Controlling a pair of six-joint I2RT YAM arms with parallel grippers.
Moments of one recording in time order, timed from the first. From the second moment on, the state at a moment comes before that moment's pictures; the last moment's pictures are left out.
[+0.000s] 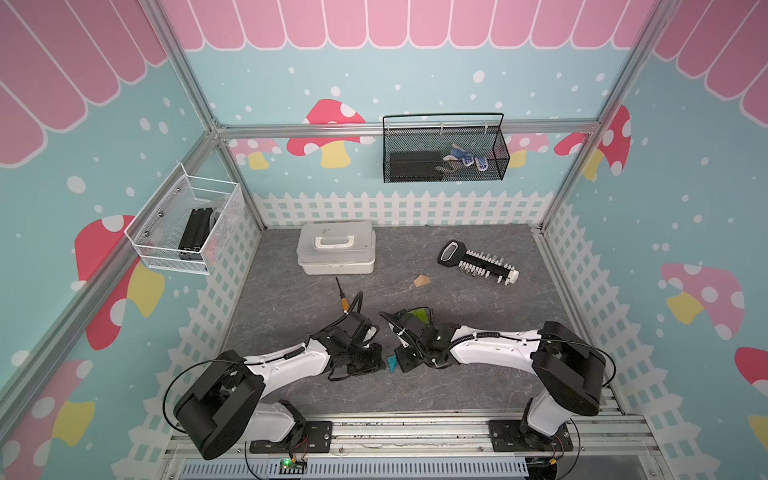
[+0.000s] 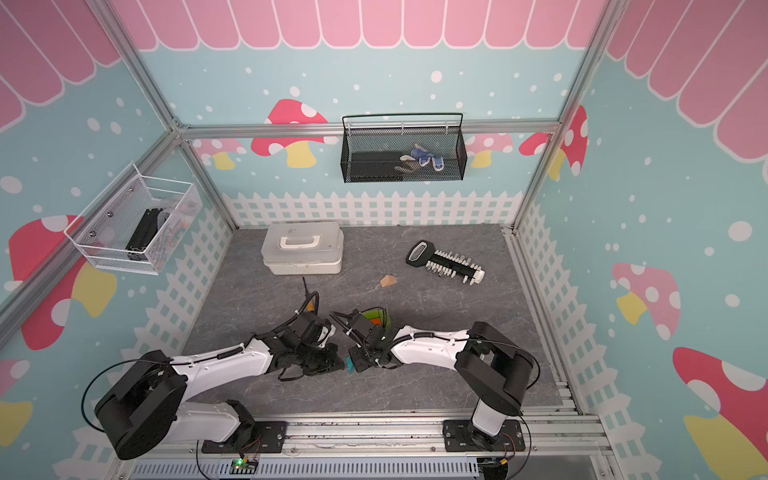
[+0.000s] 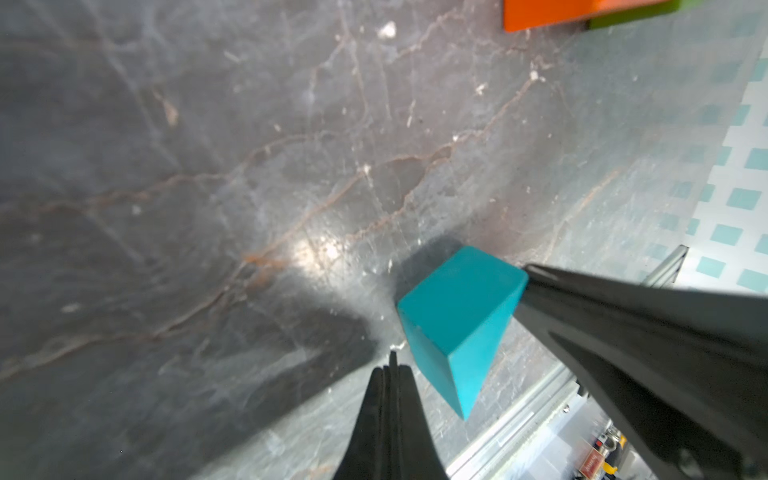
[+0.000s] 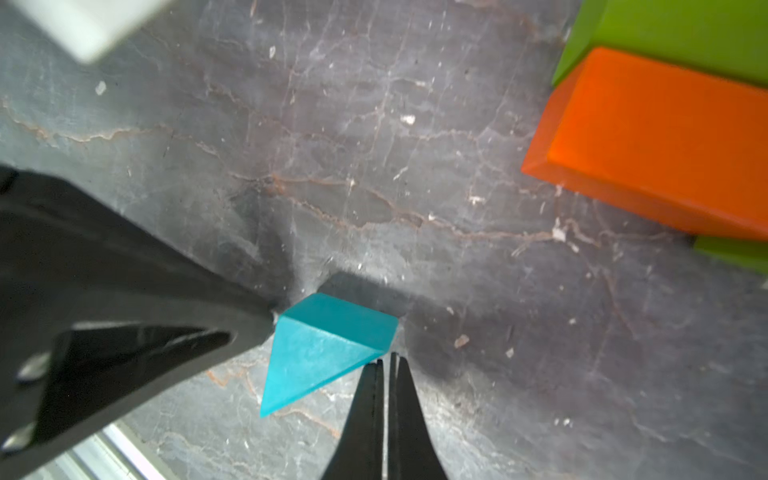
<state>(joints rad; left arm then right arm) -0.66 1.33 0.53 -0.26 0.42 -0.80 1.02 1.68 0.96 -0.38 -0.02 0.47</state>
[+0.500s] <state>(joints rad) -0.66 1.25 0.49 -0.16 0.53 -0.84 1.02 1.67 1.00 -0.38 0.01 0.41</state>
